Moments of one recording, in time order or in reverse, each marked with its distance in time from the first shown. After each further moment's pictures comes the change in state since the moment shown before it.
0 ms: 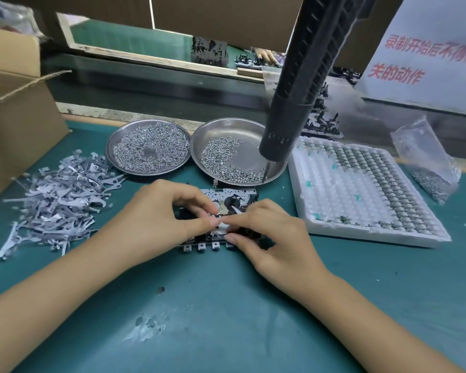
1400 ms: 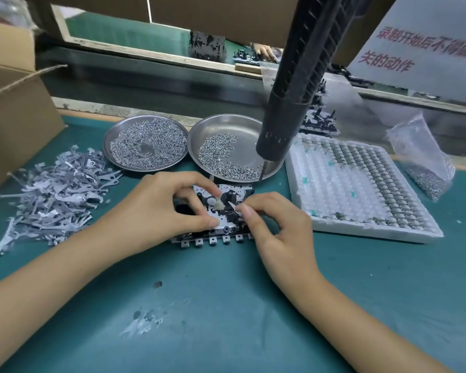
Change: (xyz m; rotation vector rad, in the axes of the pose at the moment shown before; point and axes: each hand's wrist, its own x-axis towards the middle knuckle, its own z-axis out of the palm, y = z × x) left_hand 0.006 -0.001 -0.002 -0.007 -0.062 0.133; right_hand -0.002 -0.008 0.008 0.096 0.252 0.232
